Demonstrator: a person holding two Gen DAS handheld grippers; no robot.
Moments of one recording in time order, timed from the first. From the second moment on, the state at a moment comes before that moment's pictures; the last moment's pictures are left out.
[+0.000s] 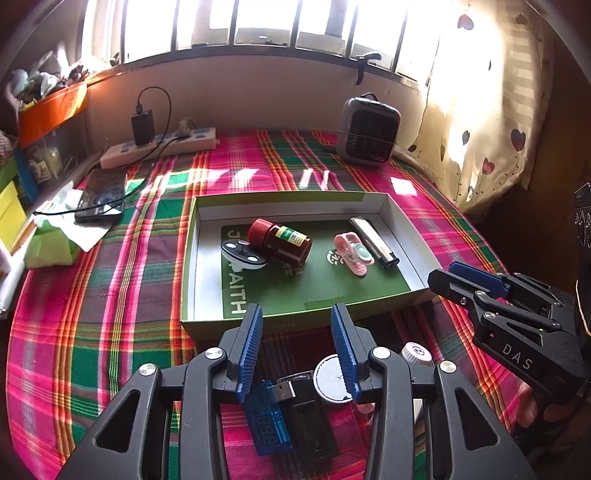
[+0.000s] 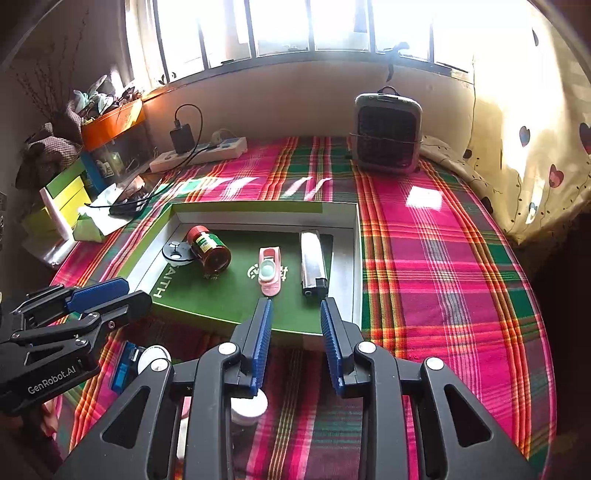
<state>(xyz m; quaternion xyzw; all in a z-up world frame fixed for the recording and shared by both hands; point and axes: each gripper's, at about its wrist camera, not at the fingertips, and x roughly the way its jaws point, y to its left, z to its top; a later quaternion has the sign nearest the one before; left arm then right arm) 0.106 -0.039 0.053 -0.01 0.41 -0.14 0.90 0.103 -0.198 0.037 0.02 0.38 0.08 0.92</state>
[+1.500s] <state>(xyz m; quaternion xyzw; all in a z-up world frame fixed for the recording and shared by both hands) 0.050 0.027 0.021 -0.08 0.42 -0.11 0.90 0.046 -0.146 -0.001 0.02 0.44 0.11 0.89</state>
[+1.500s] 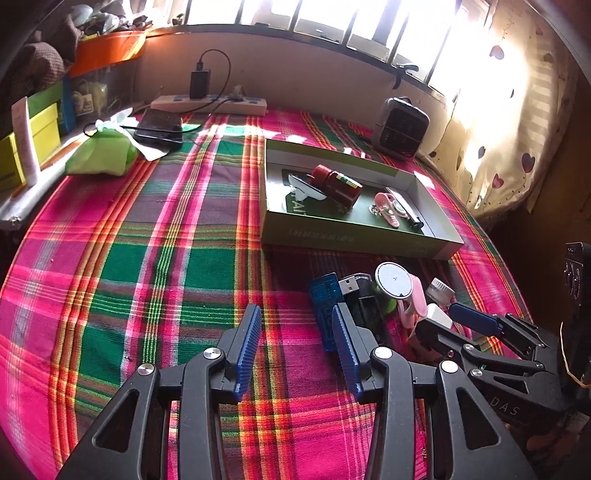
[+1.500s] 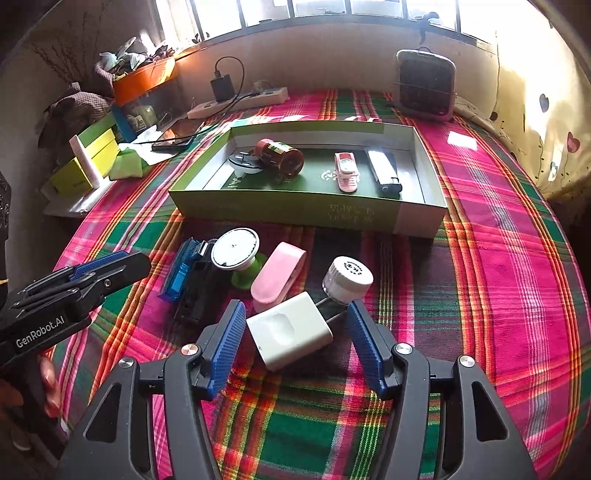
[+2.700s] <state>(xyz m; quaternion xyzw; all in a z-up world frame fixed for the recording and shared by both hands) 0.066 0.007 0.005 -0.06 0.45 -0.13 0.88 0.034 -0.209 -0.014 0.00 0.43 0.02 0.90</state>
